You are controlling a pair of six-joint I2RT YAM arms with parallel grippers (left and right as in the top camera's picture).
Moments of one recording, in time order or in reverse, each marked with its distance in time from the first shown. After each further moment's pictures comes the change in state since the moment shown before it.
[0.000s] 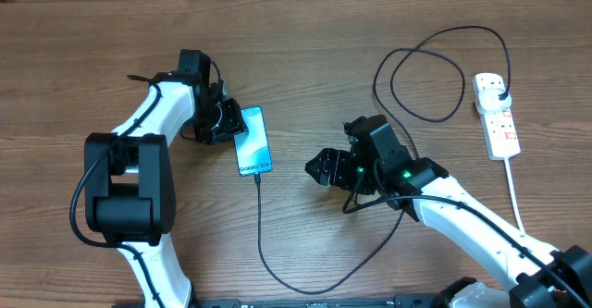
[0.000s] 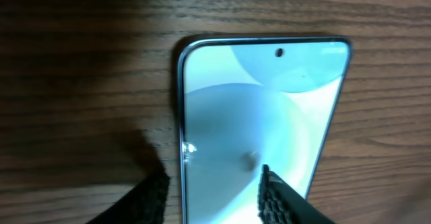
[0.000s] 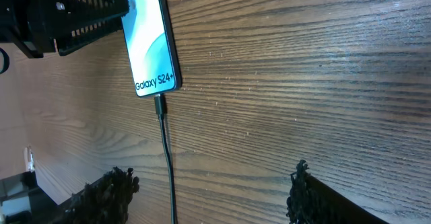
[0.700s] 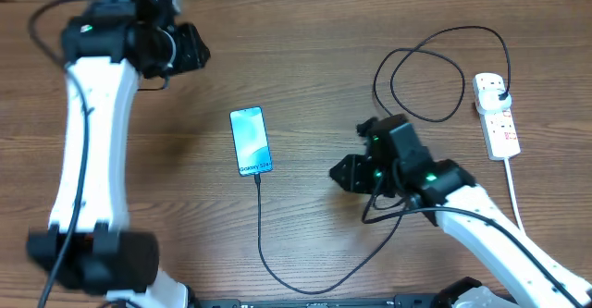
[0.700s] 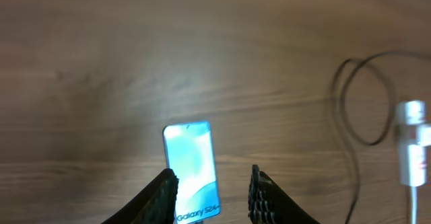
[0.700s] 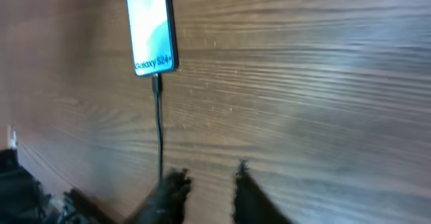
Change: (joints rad) left arm 0.068 -0.298 0.546 -0.374 -0.043 0.079; right arm -0.078 -0.151 0.043 -0.230 -0.022 -0.173
